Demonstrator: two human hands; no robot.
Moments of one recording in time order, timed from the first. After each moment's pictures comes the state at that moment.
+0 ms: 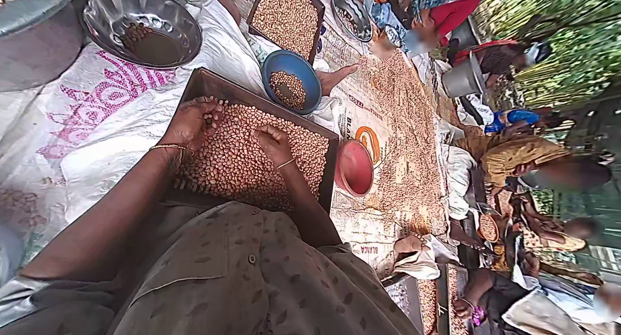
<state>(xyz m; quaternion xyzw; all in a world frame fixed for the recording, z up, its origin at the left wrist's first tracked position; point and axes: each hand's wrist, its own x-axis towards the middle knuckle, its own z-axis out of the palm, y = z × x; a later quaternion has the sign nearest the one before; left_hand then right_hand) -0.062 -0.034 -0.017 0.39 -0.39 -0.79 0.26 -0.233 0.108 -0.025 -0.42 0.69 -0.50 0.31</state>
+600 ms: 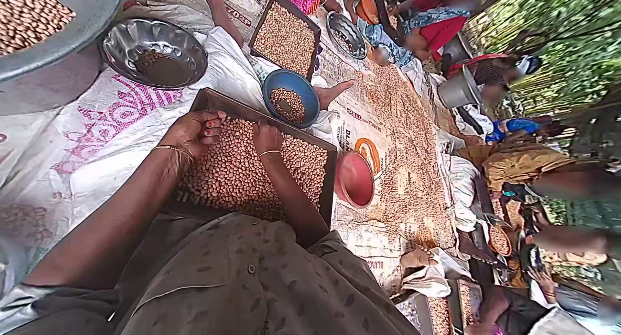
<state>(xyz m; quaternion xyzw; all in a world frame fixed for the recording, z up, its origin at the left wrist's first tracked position) -0.059 -0.048 0.008 0.33 -0.25 -0.89 0.21 -0.220 0.037 -0.010 -0.43 0.90 -0.05 0.05</state>
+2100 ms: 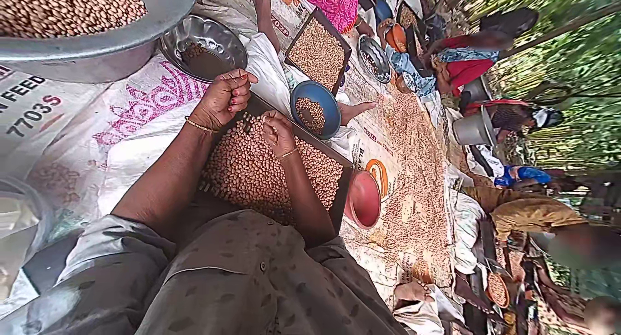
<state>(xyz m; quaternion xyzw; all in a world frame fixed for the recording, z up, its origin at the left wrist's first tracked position) -0.062 -0.103 -0.010 0.13 -0.34 -0.85 0.38 -0.216 0.015 -0.028 -0.39 0.51 -0.60 0.49</state>
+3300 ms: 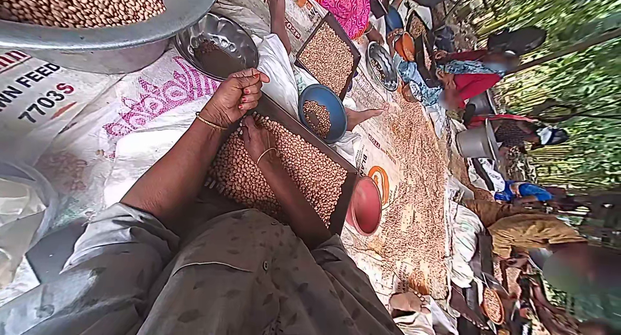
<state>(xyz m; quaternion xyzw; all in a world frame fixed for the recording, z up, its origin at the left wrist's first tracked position) -0.062 -0.109 -0.016 0.09 -0.32 -0.87 0.37 -0.153 0.009 -0.040 -0.66 0.75 -0.07 0.06</state>
